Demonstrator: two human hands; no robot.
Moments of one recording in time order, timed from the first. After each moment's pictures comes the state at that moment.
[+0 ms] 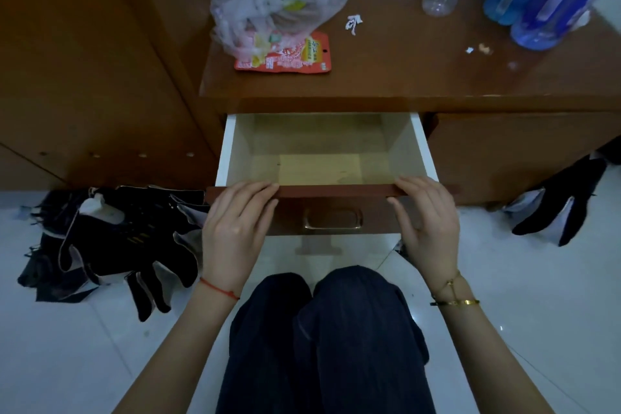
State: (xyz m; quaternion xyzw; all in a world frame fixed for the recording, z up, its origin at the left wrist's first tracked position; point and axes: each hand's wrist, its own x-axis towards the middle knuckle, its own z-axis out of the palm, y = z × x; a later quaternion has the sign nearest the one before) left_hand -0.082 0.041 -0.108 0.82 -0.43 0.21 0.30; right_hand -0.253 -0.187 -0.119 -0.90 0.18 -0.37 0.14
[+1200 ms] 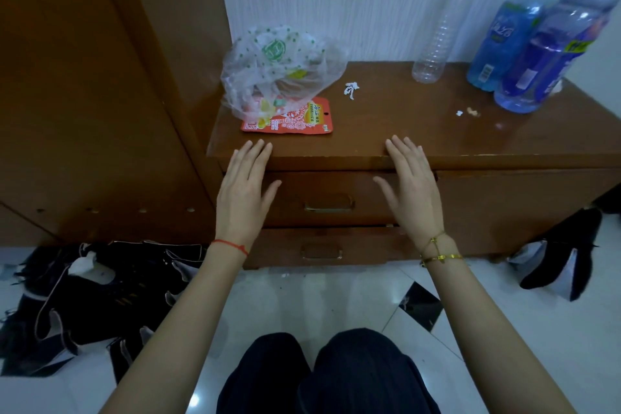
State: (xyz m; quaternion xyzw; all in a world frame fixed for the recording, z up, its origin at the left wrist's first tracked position) left_hand 0.029 -0.038 -0.091 0.84 -0.41 0.21 0.28; right_hand -0.143 -0.262 -0.084 -0.92 0.20 -0.32 0.05
